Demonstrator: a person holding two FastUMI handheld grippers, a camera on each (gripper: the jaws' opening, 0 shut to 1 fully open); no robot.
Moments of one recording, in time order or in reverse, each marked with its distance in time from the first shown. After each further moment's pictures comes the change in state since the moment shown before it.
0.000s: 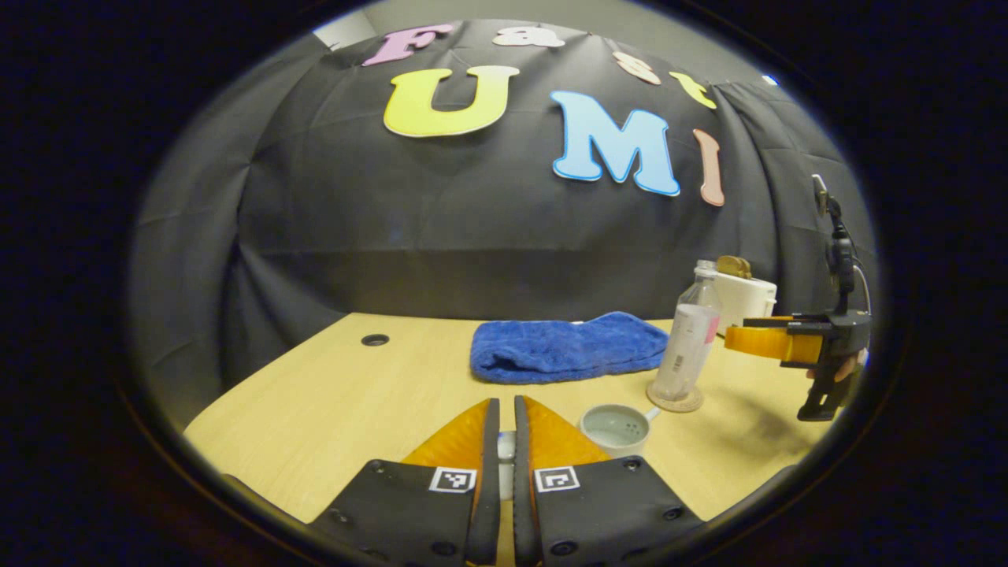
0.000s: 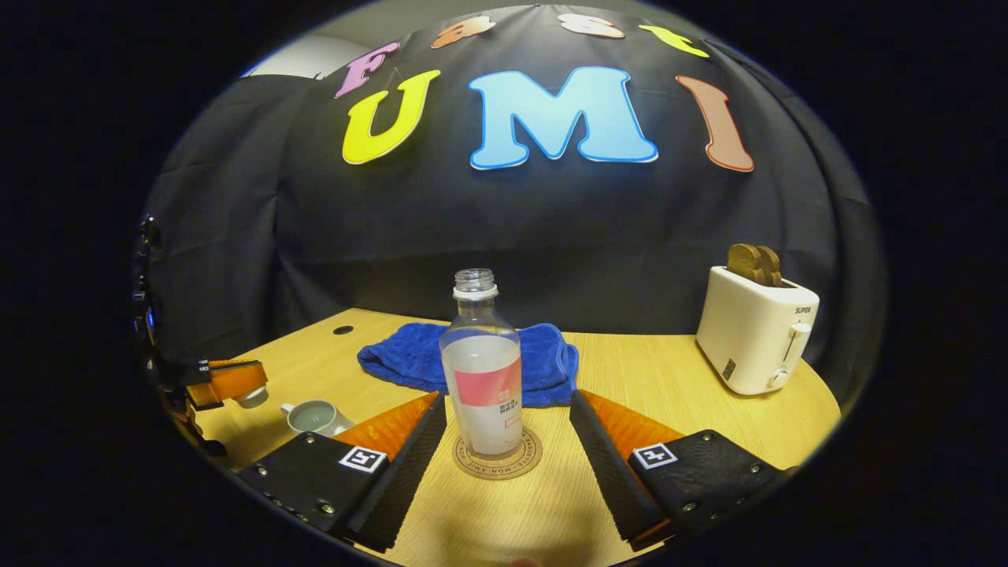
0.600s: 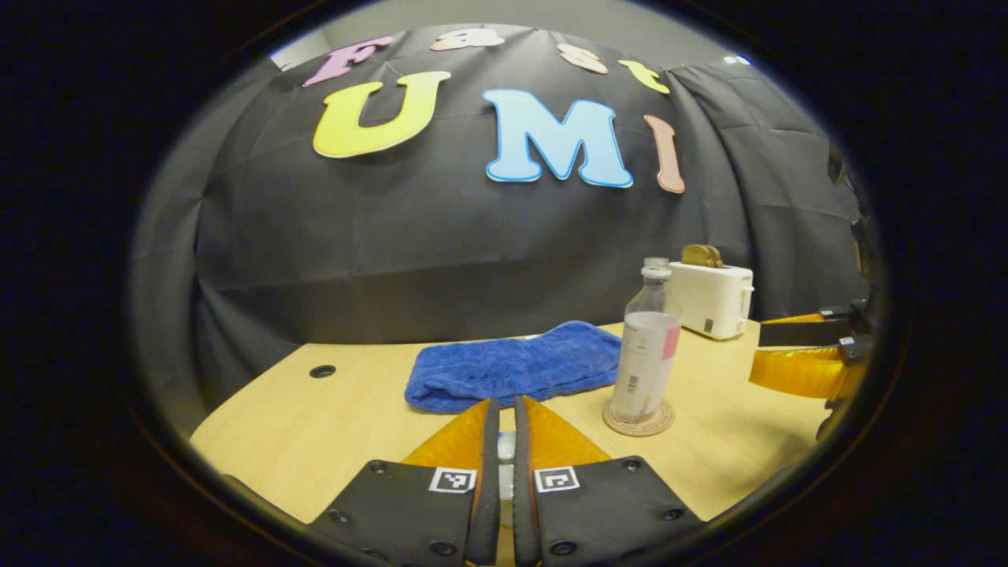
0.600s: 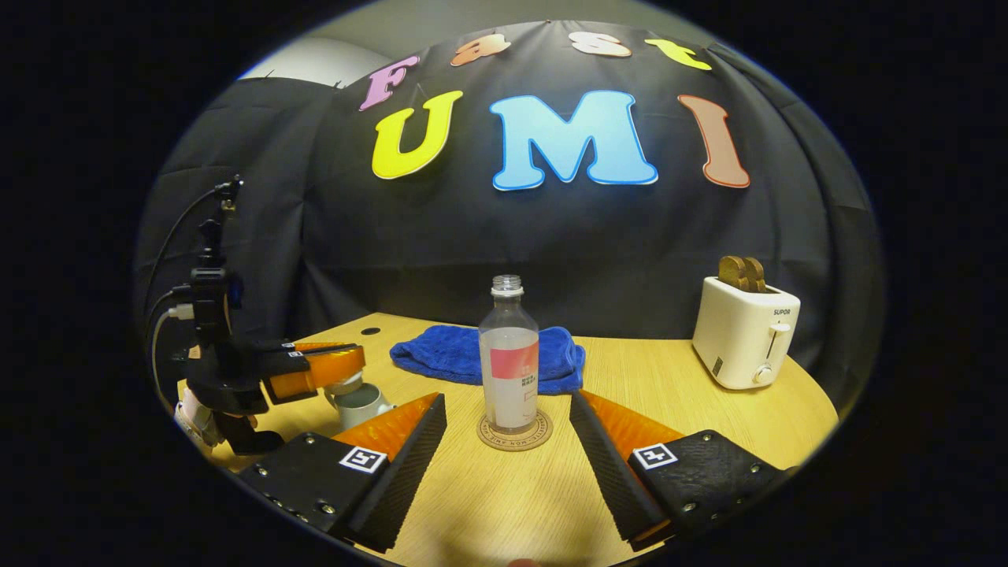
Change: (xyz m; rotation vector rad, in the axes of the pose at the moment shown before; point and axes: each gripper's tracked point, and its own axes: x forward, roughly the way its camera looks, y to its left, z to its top) left arm 0.043 -0.078 0.009 0.107 -0.022 -0.081; right arm -0.056 0.018 -0.007 -0.047 -0.048 0.049
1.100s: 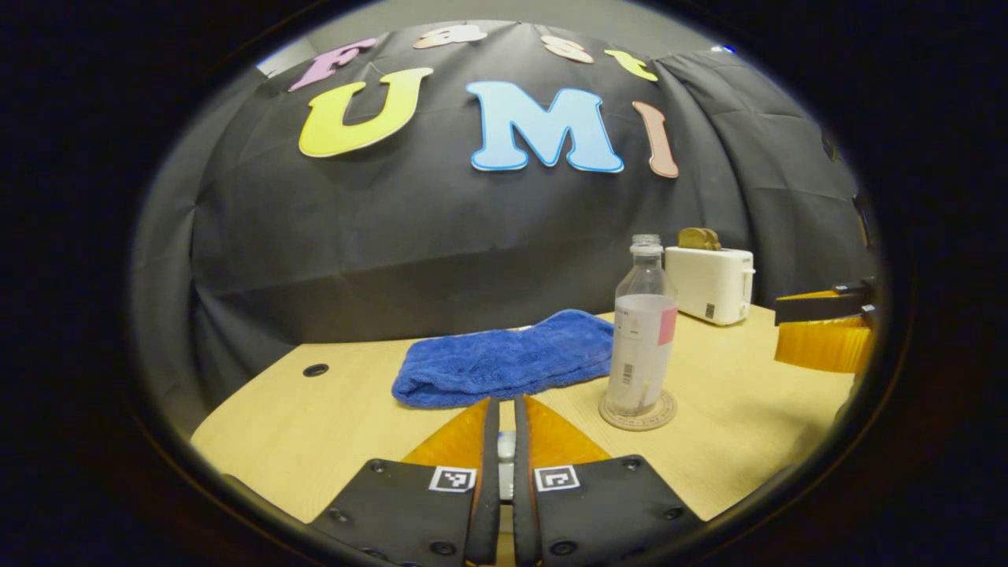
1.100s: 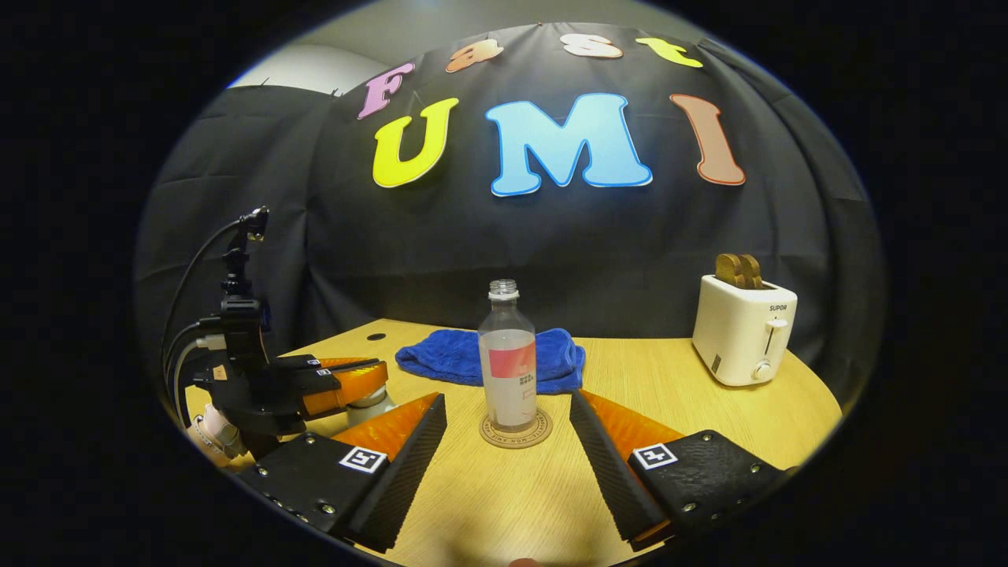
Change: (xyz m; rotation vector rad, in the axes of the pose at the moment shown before) left arm 0.008 -0.014 -0.013 0.040 0.015 0.013; right arm -0.010 -0.009 -0.001 0.037 -0.016 0.002
